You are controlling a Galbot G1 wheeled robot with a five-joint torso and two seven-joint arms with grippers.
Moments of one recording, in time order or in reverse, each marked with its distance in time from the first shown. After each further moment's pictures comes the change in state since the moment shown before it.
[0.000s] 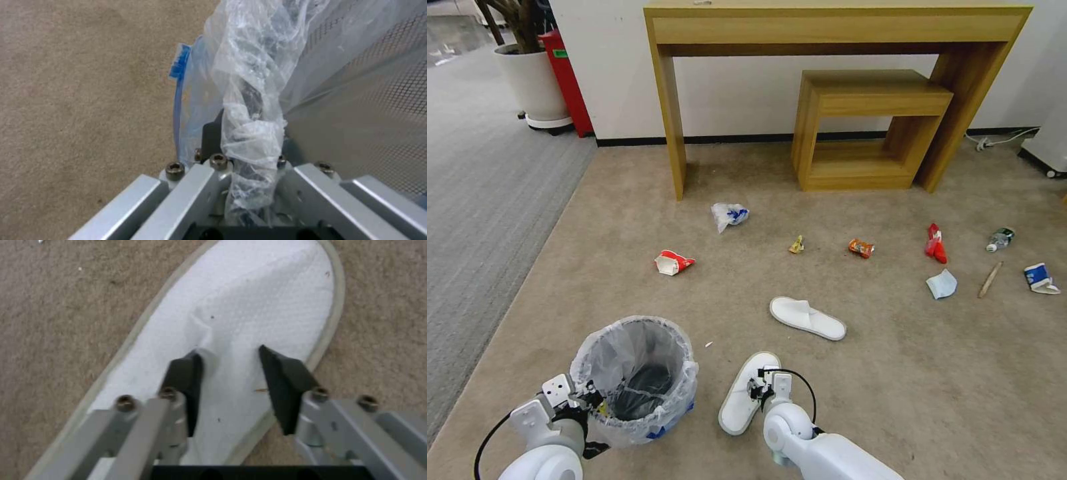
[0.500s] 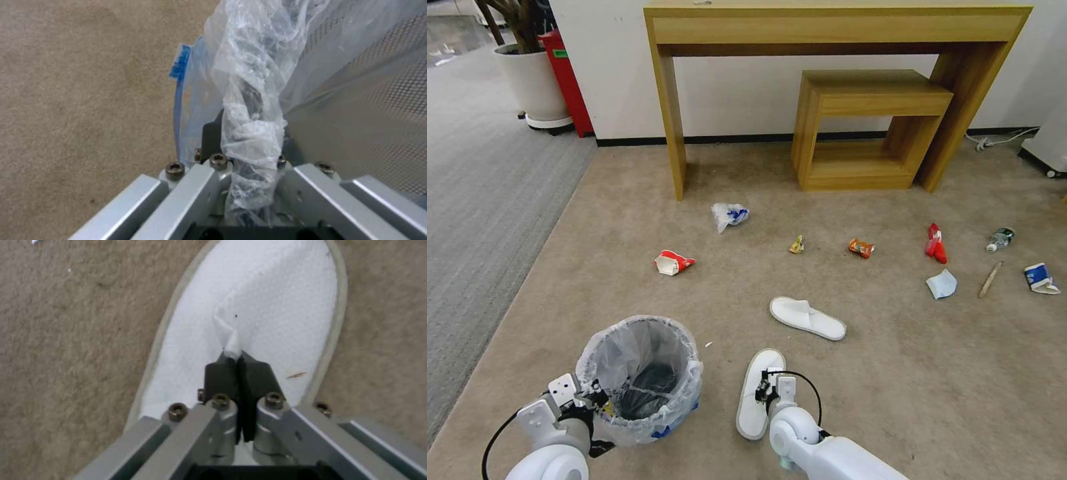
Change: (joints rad) left arm -0.002 -0.010 0.012 0.002 0.017 -0.008 0.008; right arm -0.020 -0.048 0.002 0.029 -0.045 0.018 -0.032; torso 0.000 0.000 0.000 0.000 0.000
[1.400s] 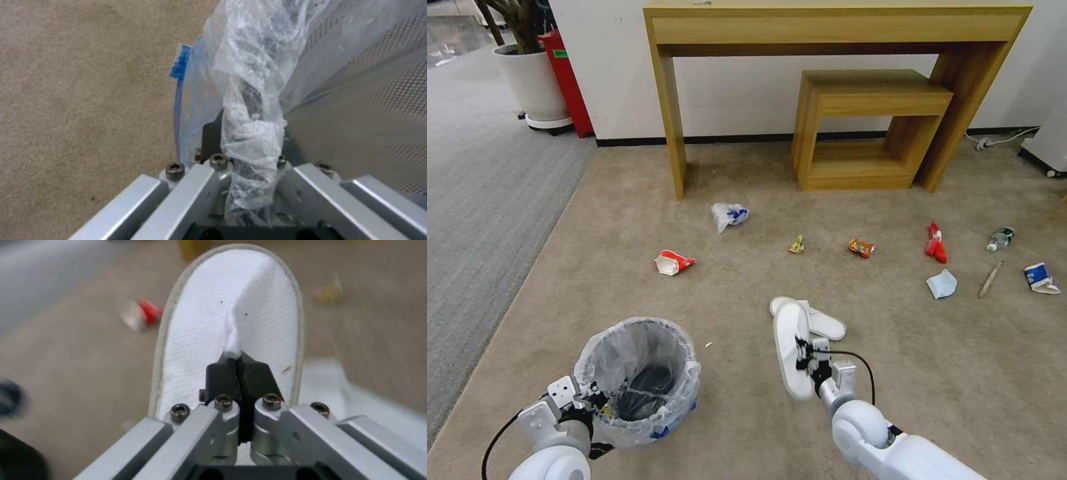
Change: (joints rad) left arm -0.002 -0.020 0.008 0.010 0.023 -0.007 0.000; right arm -0.079 -0.305 0.165 0.373 -0.165 0.284 -0.285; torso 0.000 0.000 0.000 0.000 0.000
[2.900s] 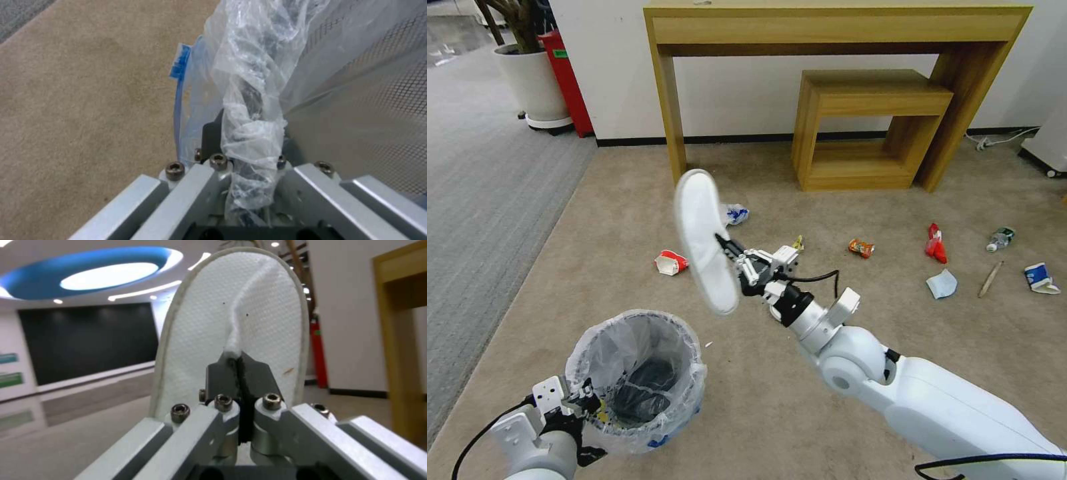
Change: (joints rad) left arm 0.144 0.006 -0.018 -0.223 -0.002 0.026 0.001; right arm 0.420 -0.055 -0.265 0.266 0.161 0.232 -0.310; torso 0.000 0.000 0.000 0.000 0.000
